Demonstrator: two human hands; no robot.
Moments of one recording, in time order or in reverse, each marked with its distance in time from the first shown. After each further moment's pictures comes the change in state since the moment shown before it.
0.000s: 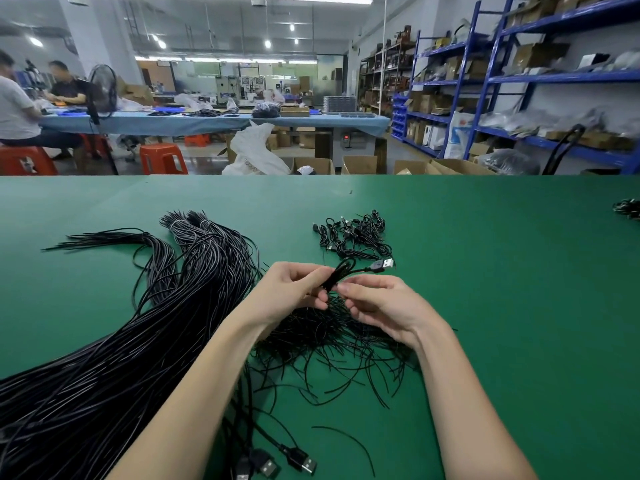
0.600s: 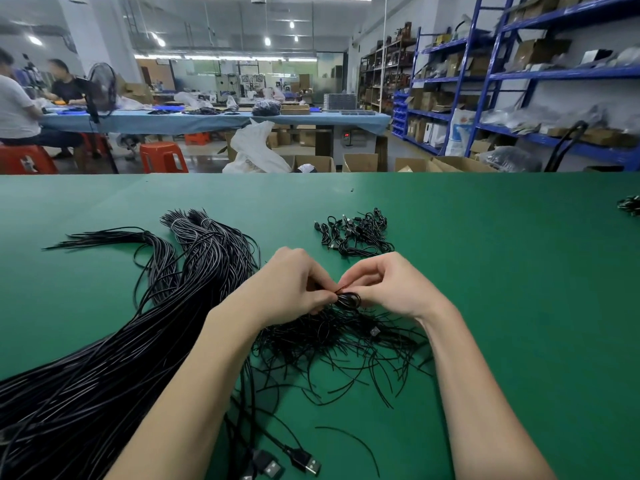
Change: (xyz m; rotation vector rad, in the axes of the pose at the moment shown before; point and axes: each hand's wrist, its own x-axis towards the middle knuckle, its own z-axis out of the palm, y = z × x) left_hand -0.008 0.030 -0.006 0.907 -0.060 0.257; right_hand -0.003 -0.027 0.008 -0.689 0.043 -0.197
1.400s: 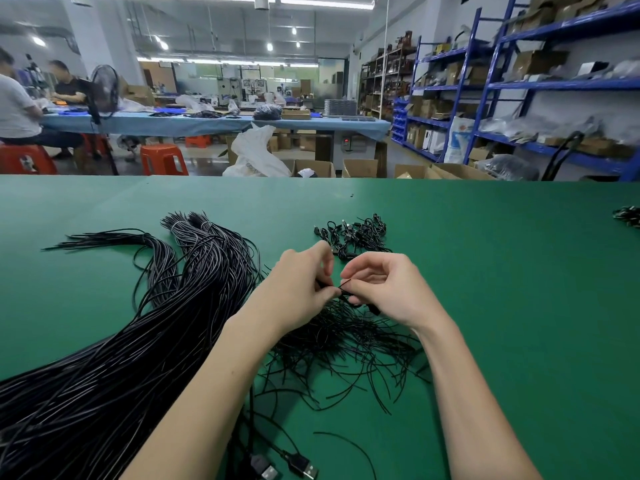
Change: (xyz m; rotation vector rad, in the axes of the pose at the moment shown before) left_hand 0.005 0.009 0.013 0.047 0.176 -0.038; right_hand -0.009 -0.008 0.008 0.097 0.193 -0.088
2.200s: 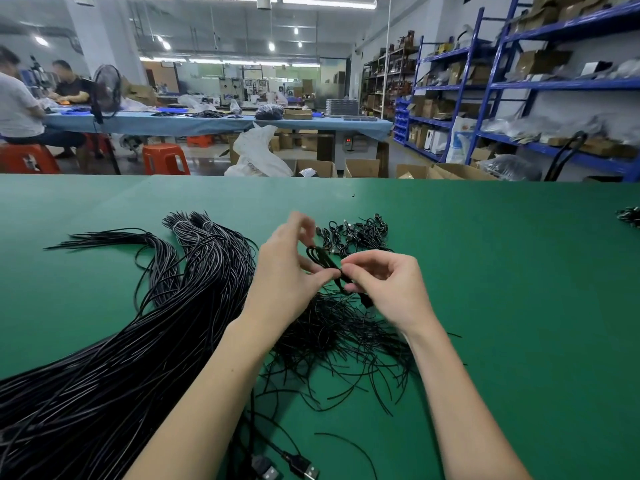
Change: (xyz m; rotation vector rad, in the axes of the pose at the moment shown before) left_hand 0.003 -0.006 0.004 -0.265 0.402 -0.057; right_hand 0.007 0.011 0.016 0.233 0.185 -0.118
